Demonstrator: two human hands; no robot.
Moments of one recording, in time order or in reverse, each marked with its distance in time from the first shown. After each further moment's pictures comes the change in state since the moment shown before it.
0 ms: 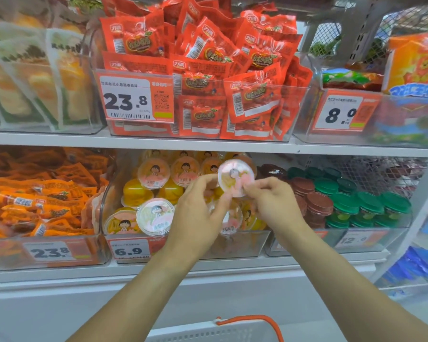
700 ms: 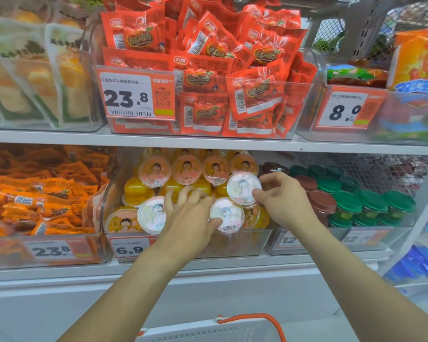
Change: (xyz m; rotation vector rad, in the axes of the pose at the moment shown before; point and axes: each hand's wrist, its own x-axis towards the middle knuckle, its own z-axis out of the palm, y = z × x) left_hand 0.002 -0.027 -0.010 0.745 -0.304 0.079; right_hand 0.017 0.007 -0.020 -0.394 0.020 -0.035
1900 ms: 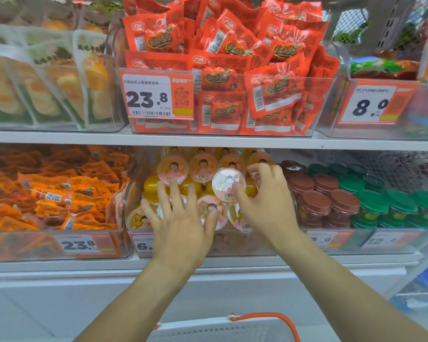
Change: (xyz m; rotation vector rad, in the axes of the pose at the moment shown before) left_hand -0.025 -0.026 0.010 0.233 0.143 -0.295; right_hand -0.021 -0.026 0.057 -0.127 0.160 -0.380
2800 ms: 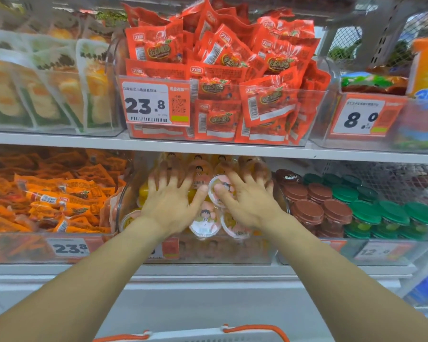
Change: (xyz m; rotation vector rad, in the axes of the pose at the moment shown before) left_hand 0.069 -0.022 -0.002 -0.041 -0.129 0.169; right_hand 0.036 0.017 0.017 -0.315 -0.462 -0.076
